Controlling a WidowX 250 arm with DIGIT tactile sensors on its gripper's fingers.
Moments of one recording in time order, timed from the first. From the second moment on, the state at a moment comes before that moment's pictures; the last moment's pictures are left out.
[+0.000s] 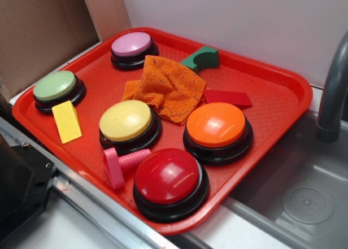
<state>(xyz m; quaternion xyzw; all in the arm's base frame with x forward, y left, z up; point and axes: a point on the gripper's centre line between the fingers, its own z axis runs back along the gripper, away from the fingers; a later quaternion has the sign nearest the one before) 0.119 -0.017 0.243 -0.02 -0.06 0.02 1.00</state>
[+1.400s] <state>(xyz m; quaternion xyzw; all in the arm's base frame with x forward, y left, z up) 0.242 -0.019 0.105 0.01 -0.16 0.24 0.96</state>
